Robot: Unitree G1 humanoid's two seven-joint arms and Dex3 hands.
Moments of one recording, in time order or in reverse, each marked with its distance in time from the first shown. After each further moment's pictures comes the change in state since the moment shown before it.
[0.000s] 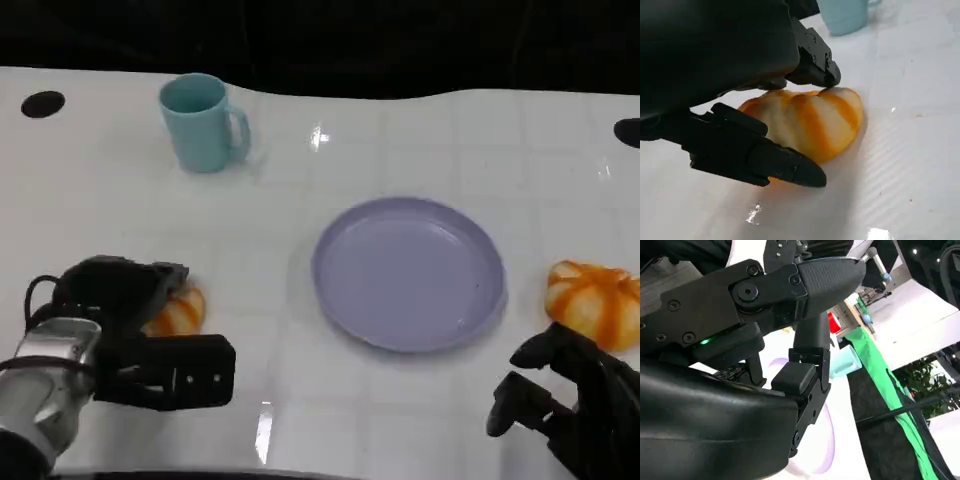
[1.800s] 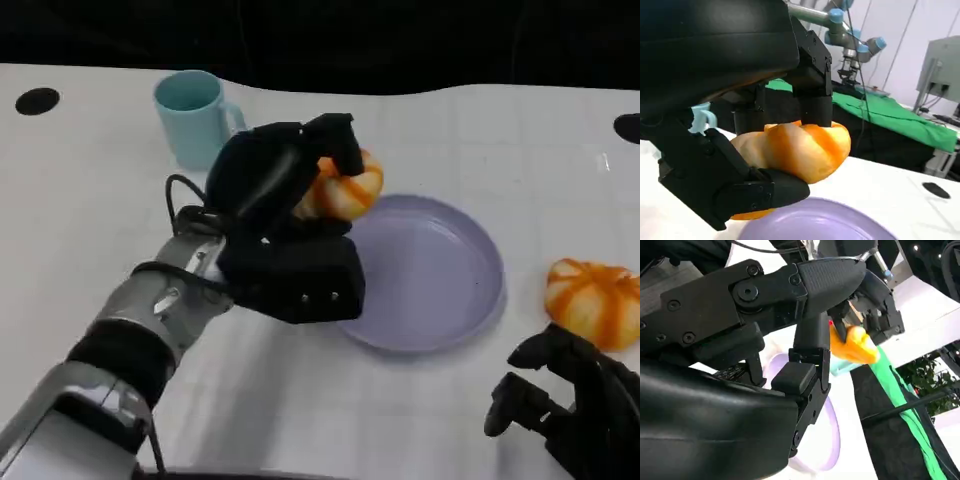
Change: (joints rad) left arm -0.339 -0.275 -0.028 0.202 -0.182 -0.364 0.302; right arm -0.013 0.000 0.004 0.031 0.000 -0.012 0.000
